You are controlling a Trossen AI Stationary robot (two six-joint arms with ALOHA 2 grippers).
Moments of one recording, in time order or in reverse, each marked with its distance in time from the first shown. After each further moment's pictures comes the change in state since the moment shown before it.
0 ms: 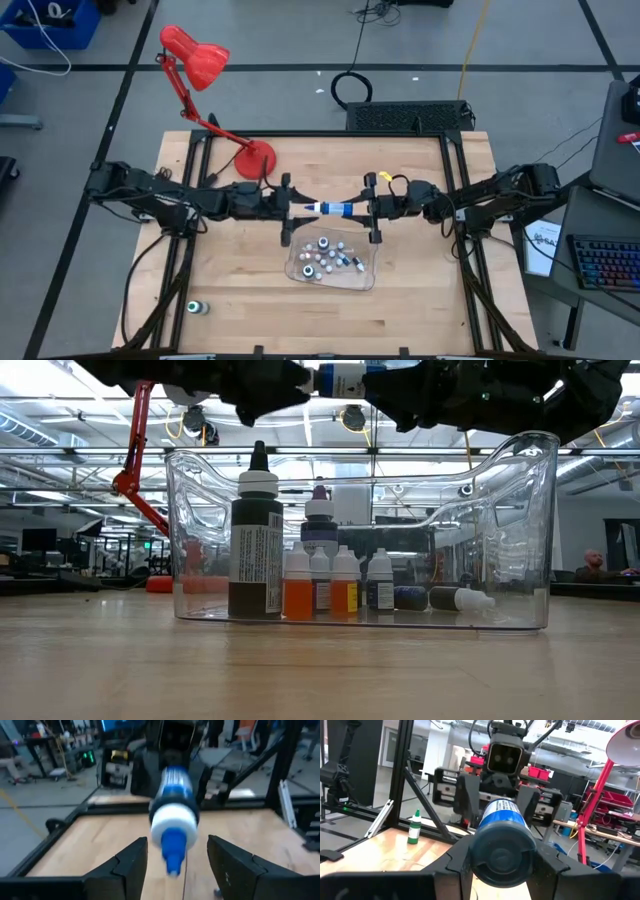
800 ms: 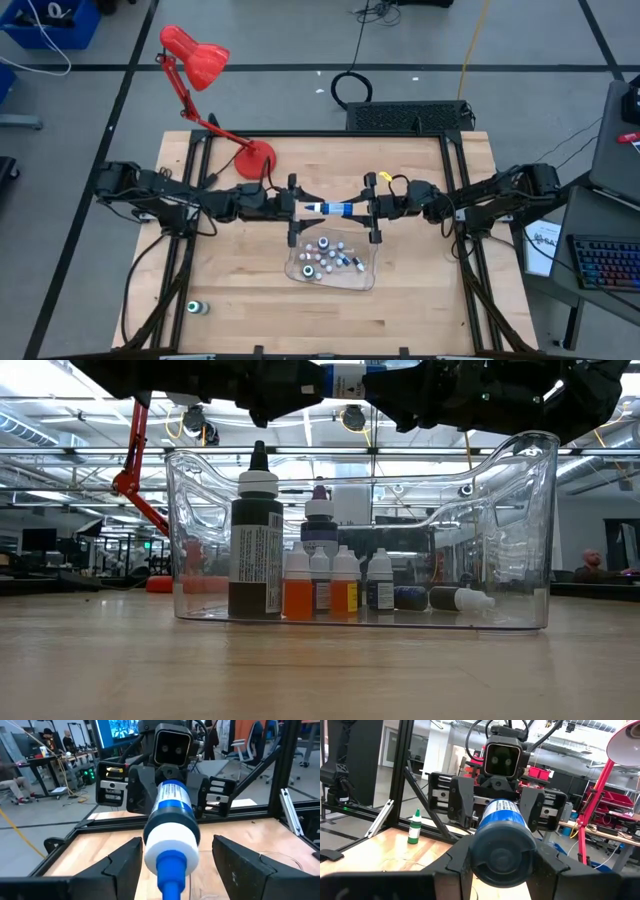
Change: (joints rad) left arm 0.005 0.089 0.001 0.172 0.022 0.057; right arm -0.001 0.000 0.000 0.001 0.000 -0.001
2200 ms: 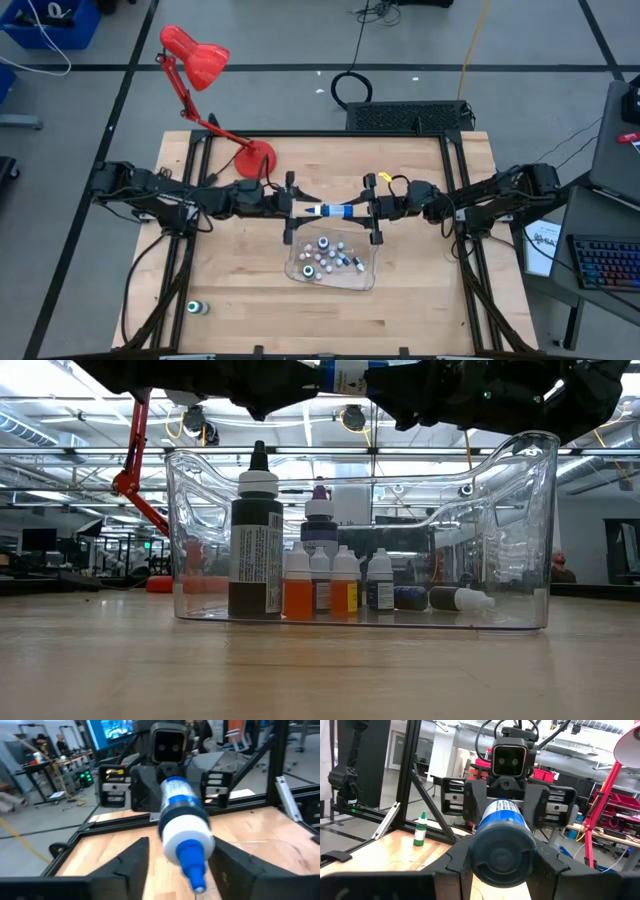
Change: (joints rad) left arm 0.021 -0.050 0.000 -0.077 0.042 0.075; right arm 0.001 0.000 0.000 0.007 -0.026 0.008
